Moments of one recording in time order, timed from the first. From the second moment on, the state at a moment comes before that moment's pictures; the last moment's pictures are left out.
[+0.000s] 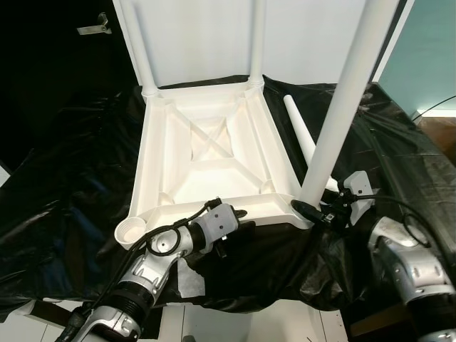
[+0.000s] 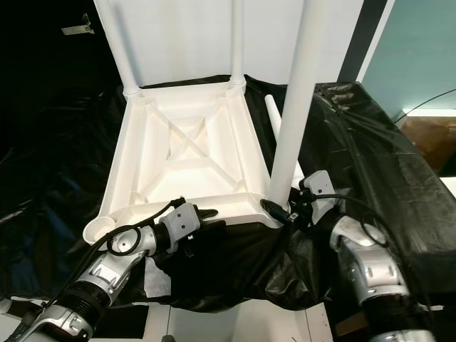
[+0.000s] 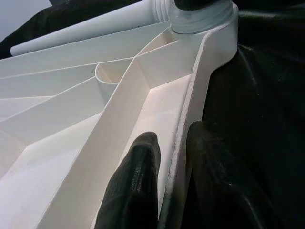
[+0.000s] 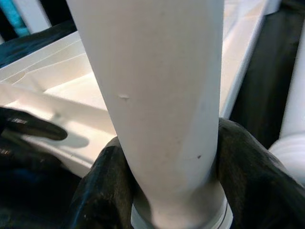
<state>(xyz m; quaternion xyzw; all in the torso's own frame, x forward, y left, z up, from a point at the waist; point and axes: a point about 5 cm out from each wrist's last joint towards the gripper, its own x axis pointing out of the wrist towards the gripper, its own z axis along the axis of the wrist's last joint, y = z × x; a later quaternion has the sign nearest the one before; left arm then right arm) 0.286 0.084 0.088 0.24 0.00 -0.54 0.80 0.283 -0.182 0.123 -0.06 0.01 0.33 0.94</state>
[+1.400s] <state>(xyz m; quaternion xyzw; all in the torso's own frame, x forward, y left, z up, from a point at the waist) 0.287 0.081 0.087 0.24 0.00 -0.55 0.80 0.278 -0.175 0.122 -0.14 -0.01 0.26 0.96</state>
